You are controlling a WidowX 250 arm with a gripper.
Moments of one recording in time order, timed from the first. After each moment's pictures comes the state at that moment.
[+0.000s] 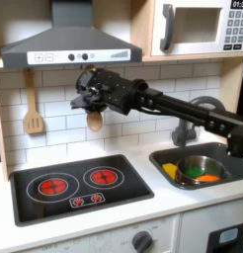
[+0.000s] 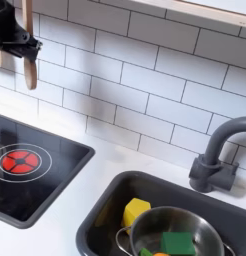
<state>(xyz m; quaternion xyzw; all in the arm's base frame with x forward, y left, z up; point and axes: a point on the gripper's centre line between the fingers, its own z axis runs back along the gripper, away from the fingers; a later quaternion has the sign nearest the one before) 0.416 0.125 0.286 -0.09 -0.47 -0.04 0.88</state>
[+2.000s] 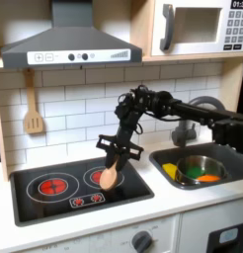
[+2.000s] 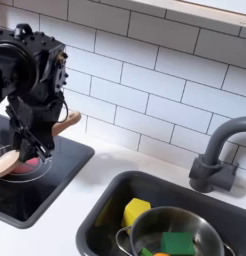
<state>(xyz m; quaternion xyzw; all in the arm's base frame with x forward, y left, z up) 0.374 0.092 0.164 0.14 -0.05 -0.22 0.97</state>
